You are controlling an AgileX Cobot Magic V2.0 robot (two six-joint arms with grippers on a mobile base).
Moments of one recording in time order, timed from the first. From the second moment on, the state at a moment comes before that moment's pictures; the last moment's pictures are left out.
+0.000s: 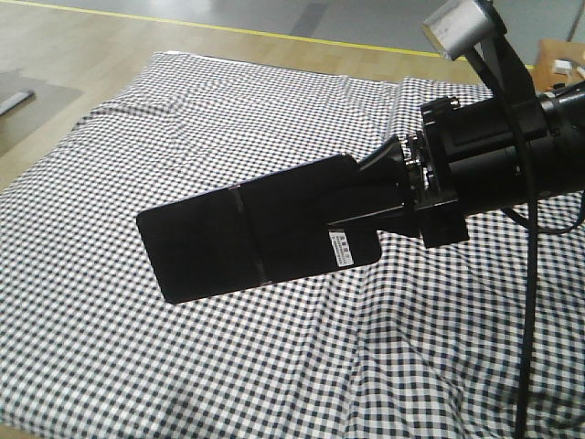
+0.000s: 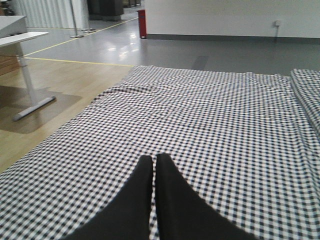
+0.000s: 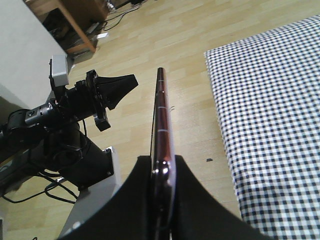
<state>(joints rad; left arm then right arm) 0.06 -0.02 0.03 -0.04 0.20 0.06 0.26 1.33 -1.24 1.13 1.23 -0.98</state>
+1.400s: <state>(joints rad) 0.06 -0.02 0.03 -0.04 0.20 0.06 0.26 1.33 -1.24 1.13 1.23 -0.98</state>
